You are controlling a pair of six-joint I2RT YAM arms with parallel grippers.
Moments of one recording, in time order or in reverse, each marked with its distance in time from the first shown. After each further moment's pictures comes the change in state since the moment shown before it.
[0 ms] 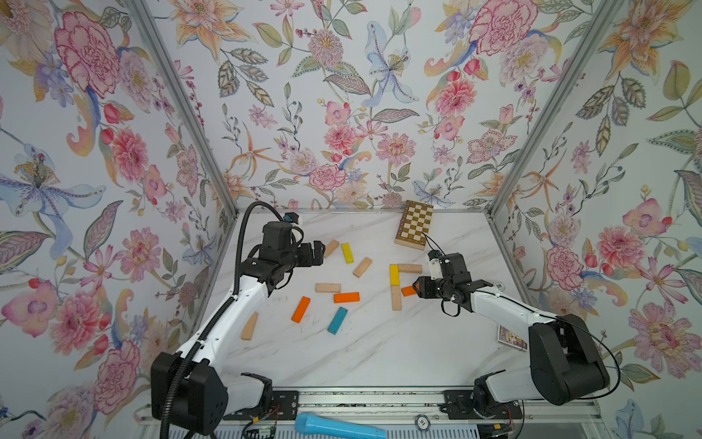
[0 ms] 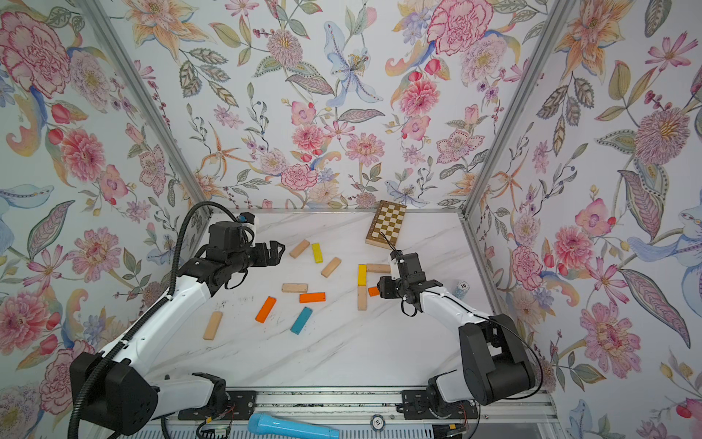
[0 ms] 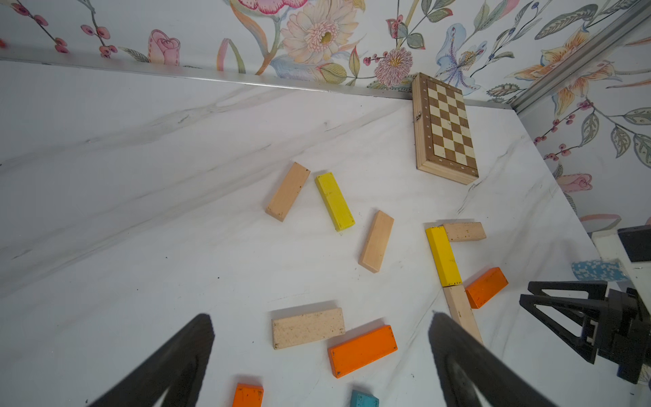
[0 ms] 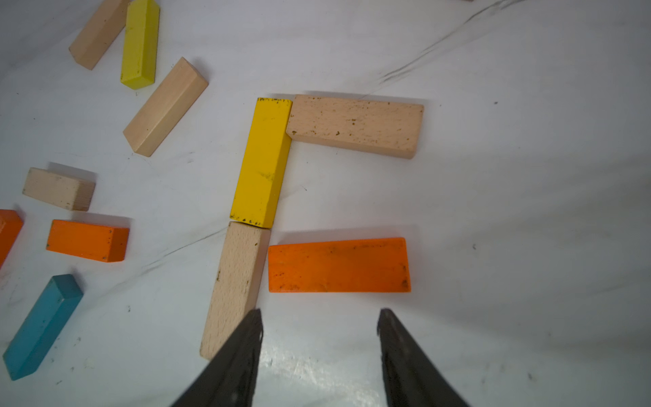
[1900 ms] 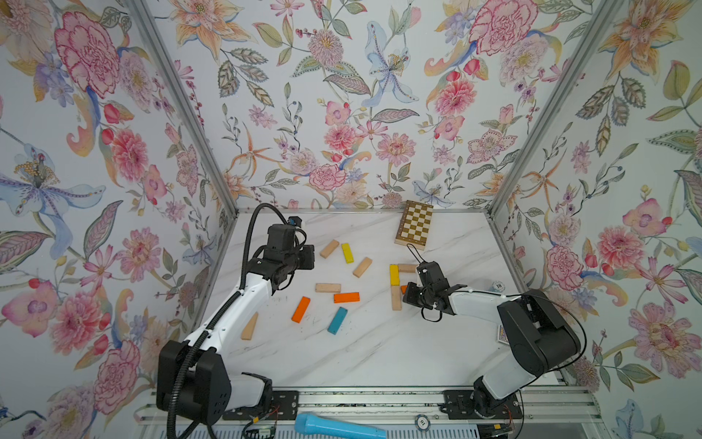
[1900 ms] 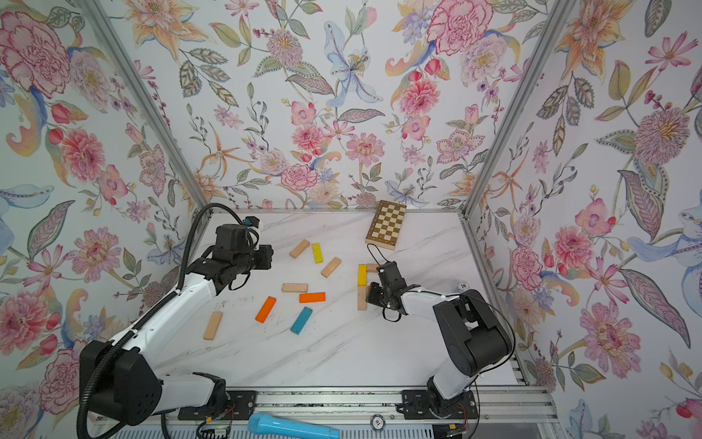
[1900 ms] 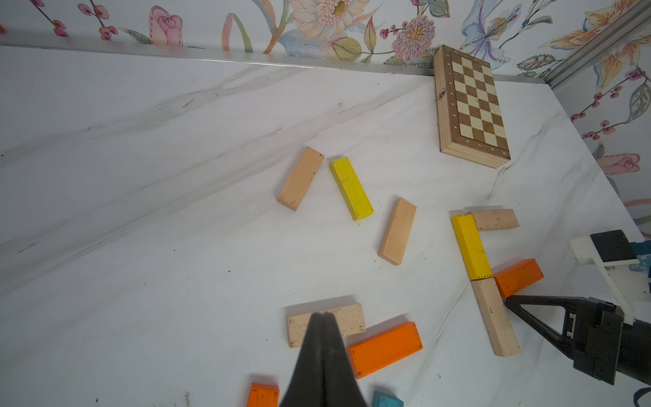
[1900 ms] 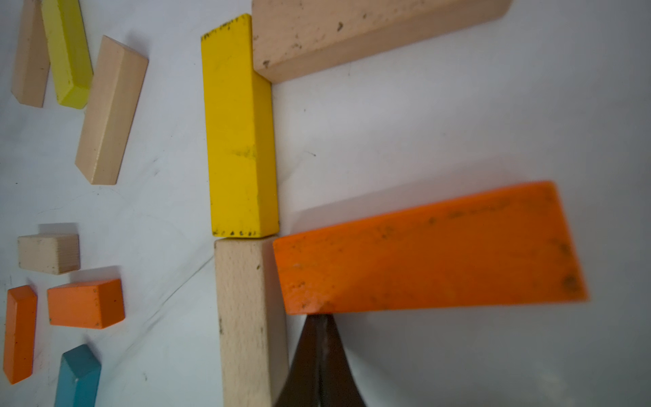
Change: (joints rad) left arm 0.000 0.046 -0.030 0.022 -0.023 0.036; right arm 0.139 0.210 -0.023 0.164 0.058 0.396
